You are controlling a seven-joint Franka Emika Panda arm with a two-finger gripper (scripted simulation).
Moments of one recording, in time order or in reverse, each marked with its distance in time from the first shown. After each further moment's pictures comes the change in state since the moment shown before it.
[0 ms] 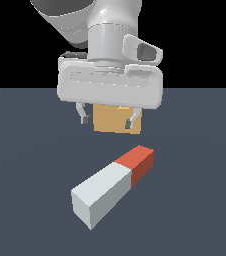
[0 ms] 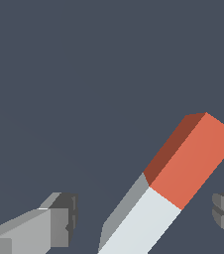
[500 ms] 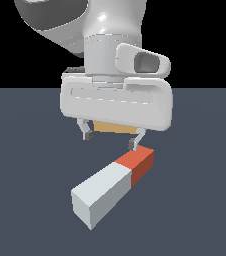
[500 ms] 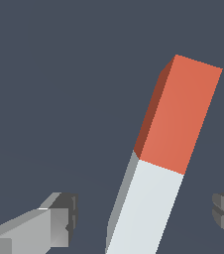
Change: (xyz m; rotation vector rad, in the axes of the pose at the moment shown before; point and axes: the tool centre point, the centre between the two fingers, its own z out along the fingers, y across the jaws) arm -0.036 0.011 0.025 -0.032 0.023 0.295
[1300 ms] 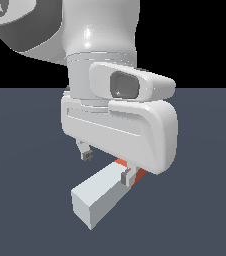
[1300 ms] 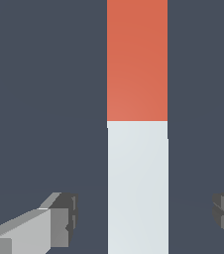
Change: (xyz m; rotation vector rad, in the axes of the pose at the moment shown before) arm -0.041 0.011 0.029 -0.036 0.027 0.332
